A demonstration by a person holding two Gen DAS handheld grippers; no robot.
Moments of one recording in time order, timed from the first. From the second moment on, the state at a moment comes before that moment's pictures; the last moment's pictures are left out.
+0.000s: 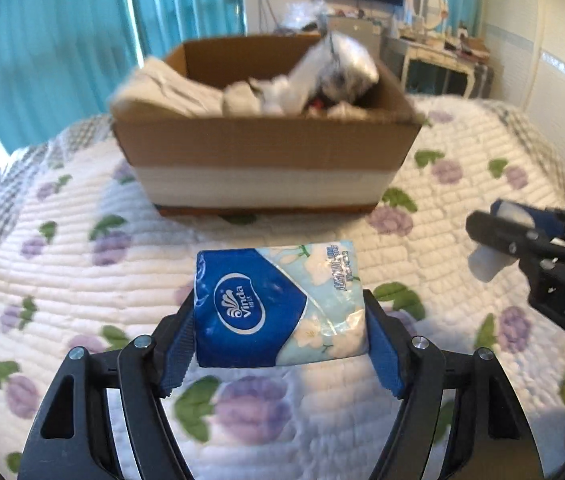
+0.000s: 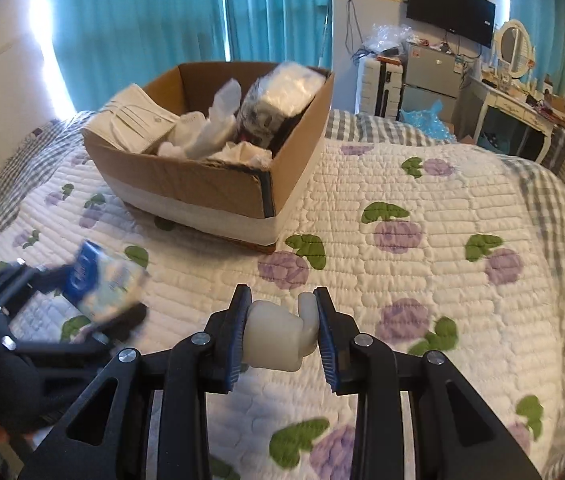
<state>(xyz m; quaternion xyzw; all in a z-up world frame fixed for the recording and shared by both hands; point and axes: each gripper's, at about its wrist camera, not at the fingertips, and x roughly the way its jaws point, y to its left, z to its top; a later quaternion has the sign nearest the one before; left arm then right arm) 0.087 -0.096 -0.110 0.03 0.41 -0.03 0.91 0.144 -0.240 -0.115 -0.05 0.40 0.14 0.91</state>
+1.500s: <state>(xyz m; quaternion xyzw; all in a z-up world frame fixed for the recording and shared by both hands) 0.262 -0.037 -0.009 0.05 0.32 -0.04 0.95 0.283 -0.153 0.027 -0.10 0.28 0.18 0.94</state>
